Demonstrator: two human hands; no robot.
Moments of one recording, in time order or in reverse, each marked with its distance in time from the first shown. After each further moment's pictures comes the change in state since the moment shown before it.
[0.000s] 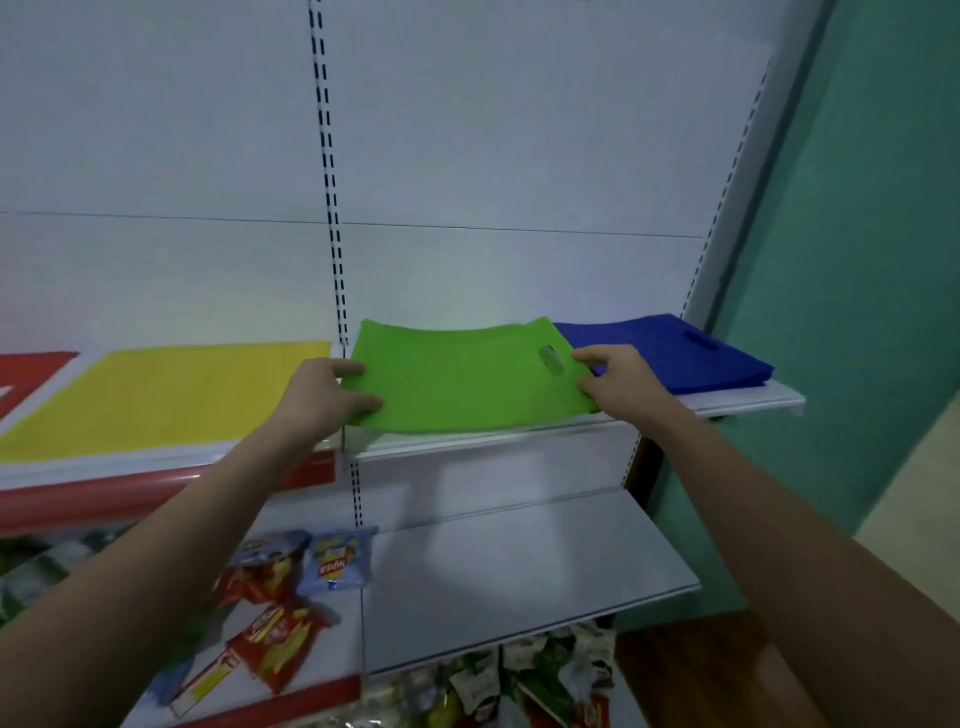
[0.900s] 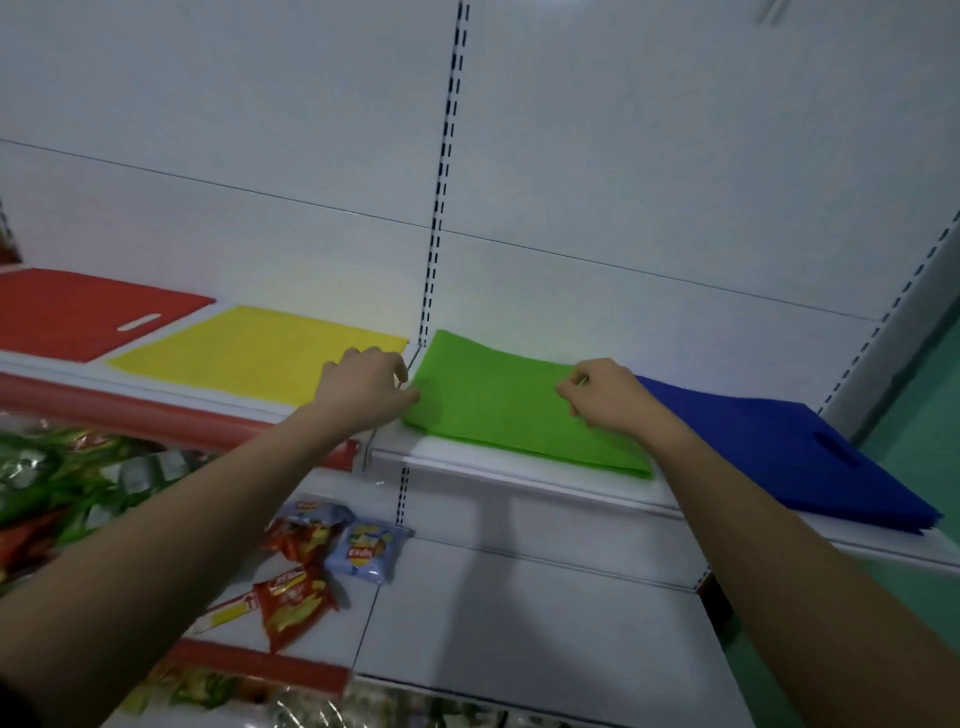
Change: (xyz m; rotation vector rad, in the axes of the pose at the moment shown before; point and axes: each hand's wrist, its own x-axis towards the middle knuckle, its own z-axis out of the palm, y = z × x) left_hand 0.020 0.002 0.017 0.770 0.191 -0.039; right_hand 0.097 -0.025 0.047 -0.206 -0.331 -0.255
